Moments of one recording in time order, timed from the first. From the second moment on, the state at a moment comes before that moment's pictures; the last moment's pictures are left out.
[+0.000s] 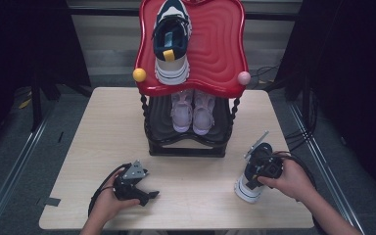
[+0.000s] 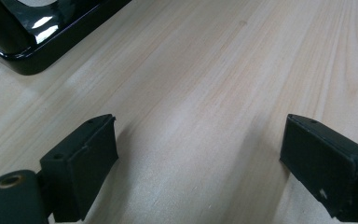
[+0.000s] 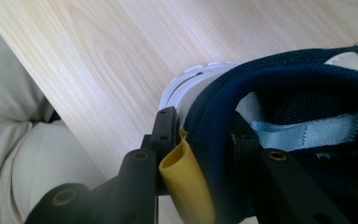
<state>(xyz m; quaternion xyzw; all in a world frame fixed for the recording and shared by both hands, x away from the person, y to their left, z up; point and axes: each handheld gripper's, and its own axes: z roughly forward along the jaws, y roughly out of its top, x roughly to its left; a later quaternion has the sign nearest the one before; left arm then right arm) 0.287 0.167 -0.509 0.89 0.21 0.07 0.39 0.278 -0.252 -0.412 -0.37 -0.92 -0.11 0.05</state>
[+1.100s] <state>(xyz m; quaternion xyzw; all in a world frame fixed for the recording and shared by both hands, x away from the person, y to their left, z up) 0.287 0.167 -0.509 0.89 0.21 0.07 0.39 0.283 -0.237 -0.425 -0.34 -0.93 -0.06 0.09</state>
